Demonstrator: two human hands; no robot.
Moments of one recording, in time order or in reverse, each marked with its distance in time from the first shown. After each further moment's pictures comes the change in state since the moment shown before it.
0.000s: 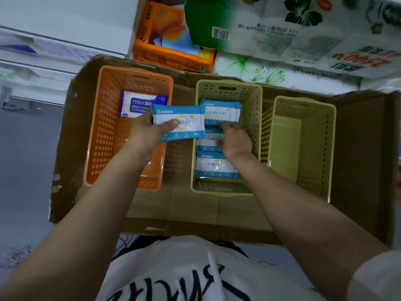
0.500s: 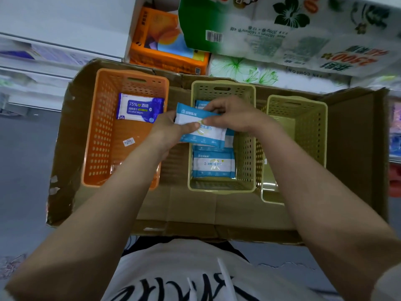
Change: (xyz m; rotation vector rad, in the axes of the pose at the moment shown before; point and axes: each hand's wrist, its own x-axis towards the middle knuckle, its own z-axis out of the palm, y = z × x) left_hand -0.008 0.008 0.039 0.119 -0.168 0.067; right_hand -0.014 -0.030 -0.118 0.587 -0.301 -0.229
